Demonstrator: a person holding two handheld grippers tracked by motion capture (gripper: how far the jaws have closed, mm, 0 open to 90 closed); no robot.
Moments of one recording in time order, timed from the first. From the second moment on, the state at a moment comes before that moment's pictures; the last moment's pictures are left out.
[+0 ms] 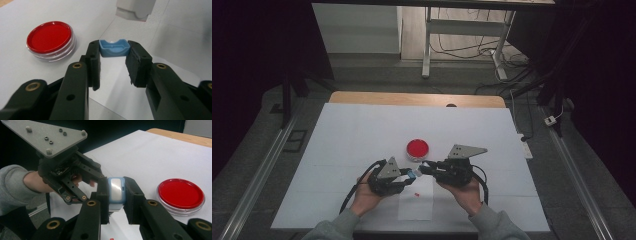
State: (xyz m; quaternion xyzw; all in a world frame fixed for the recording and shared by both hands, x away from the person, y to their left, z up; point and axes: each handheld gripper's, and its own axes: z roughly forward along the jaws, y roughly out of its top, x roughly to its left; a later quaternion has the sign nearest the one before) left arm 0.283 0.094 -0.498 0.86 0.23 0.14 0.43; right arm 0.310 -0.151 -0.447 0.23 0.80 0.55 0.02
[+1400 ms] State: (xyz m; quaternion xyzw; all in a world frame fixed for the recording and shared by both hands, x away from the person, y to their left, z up) left arm 0.278 0.078 -0.496 0.86 0.22 0.18 0.42; right arm 0.303 -0.147 -0.458 0.29 0.78 0.55 0.05
